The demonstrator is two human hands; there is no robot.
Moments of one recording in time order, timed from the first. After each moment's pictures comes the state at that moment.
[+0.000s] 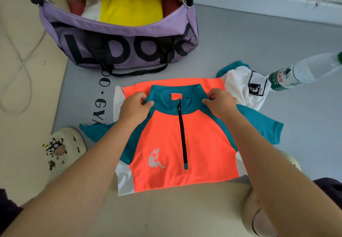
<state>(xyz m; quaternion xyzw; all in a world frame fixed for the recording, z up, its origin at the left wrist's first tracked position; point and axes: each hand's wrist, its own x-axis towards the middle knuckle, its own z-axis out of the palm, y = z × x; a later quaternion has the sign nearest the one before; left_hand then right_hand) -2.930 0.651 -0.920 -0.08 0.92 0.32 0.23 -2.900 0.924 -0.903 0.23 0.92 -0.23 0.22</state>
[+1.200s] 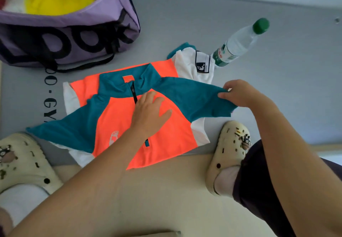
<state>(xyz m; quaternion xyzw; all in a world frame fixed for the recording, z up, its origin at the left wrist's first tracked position) -2.839 0.787 -0.896 0.23 0.92 0.24 0.21 -2.816 1.085 -0.822 0.24 0.89 -0.16 0.34</state>
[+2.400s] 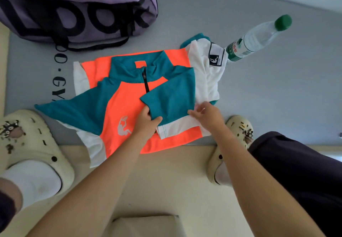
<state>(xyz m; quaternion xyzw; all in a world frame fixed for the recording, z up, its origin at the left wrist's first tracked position) -2.788 0.747 -0.912 -0.19 0.66 0.63 0.36 -2.755 0.962 -0.889 0.35 0.85 -0.29 0.27</state>
